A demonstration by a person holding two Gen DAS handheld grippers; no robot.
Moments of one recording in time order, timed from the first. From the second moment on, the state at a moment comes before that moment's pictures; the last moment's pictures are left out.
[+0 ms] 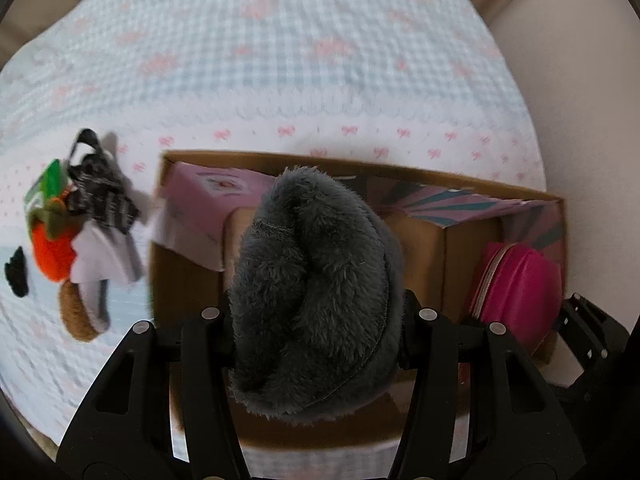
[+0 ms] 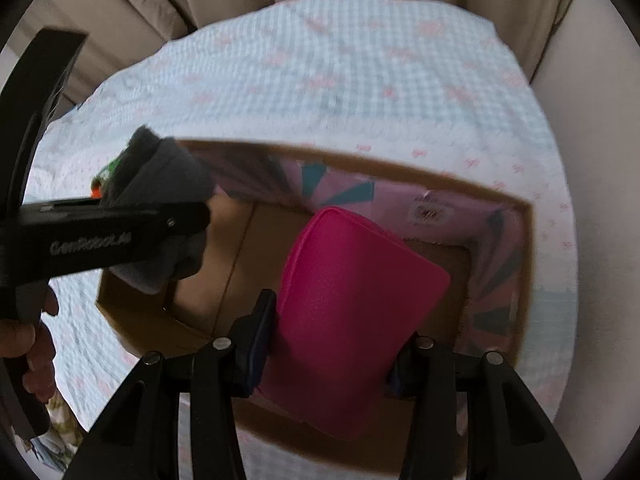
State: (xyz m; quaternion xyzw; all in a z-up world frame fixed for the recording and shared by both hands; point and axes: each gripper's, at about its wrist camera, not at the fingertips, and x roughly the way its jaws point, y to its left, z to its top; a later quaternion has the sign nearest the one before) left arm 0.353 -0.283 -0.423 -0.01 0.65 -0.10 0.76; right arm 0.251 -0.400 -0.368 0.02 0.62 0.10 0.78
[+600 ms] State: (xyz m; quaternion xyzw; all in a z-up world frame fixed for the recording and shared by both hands) left arm 0.364 -0.306 -0.424 0.01 0.64 -0.09 0.76; right arm 0.235 -0.399 -0.388 0.01 0.59 0.14 0.80
